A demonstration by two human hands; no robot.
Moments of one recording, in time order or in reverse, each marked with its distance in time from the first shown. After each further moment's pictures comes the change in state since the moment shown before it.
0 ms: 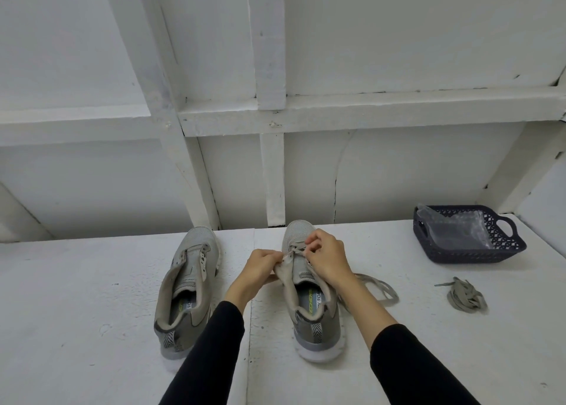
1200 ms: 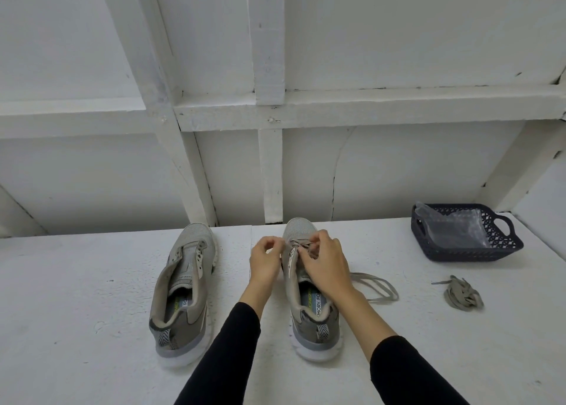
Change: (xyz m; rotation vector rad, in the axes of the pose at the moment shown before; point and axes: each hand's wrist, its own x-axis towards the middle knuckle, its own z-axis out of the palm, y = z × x) left_hand 0.007 0.000 0.033 -0.199 0.386 0.145; right_hand -0.024 0.001 0.001 -0.231 0.070 -0.077
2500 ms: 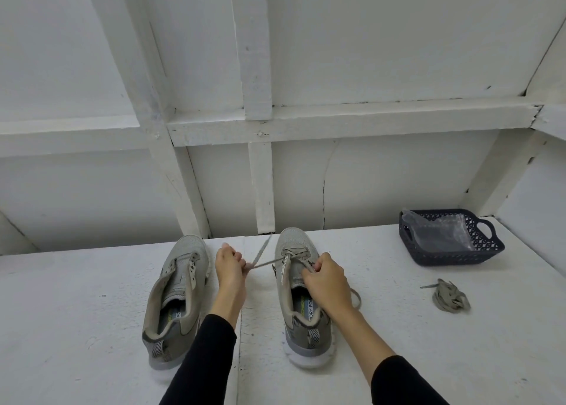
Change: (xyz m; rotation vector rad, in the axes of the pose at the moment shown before) left_hand 0.004 0.019 -0.034 -0.473 0.199 -0.143; right_hand -0.021 0.001 -0.012 0.044 -0.009 0.280
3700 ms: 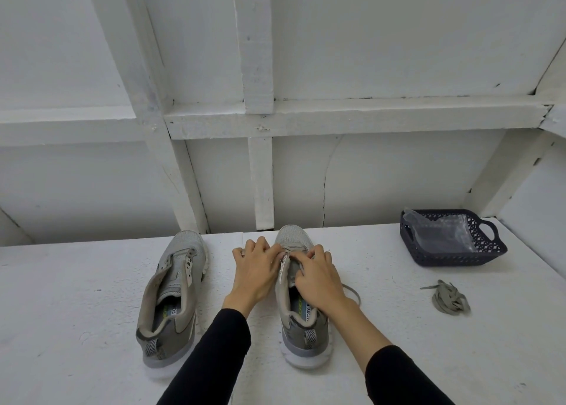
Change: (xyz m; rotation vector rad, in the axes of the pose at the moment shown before) left_hand 0.006 -0.033 0.004 1.630 -0.345 0.917; right_hand 0.014 -0.001 0.008 -0.366 -0.149 -0.350
